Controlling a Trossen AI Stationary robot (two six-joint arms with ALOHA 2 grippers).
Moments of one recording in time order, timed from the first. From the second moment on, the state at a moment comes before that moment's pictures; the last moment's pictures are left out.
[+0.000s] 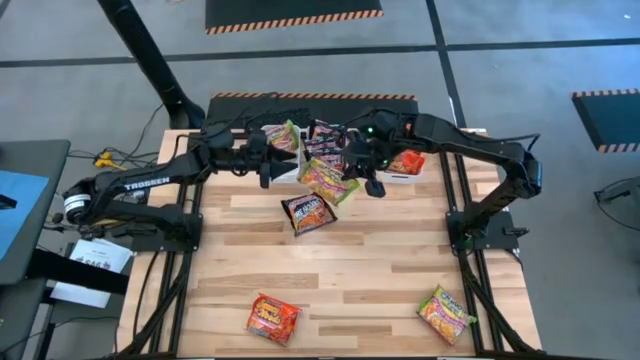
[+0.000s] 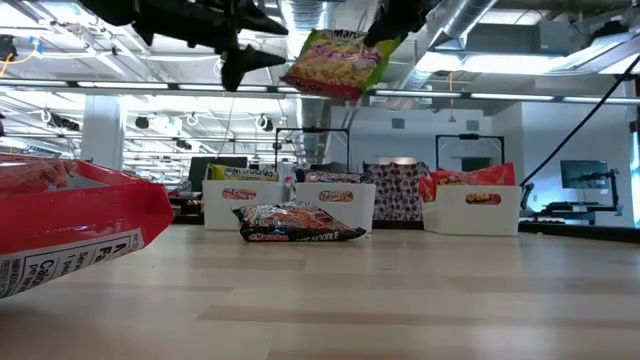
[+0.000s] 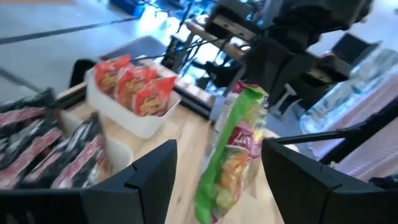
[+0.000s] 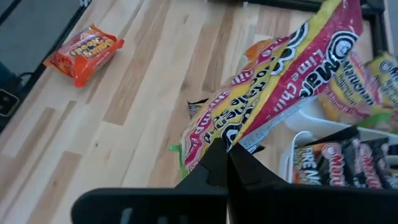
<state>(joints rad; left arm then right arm) 0.46 1.11 0.77 0.27 0.31 -0.46 -0.32 1.54 1.57 -0.85 -0.40 -0.39</state>
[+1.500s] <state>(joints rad) 0.47 1.57 1.10 0.29 0.66 -0.36 -0.40 1.54 1.58 -0.94 -0.34 -0.52</state>
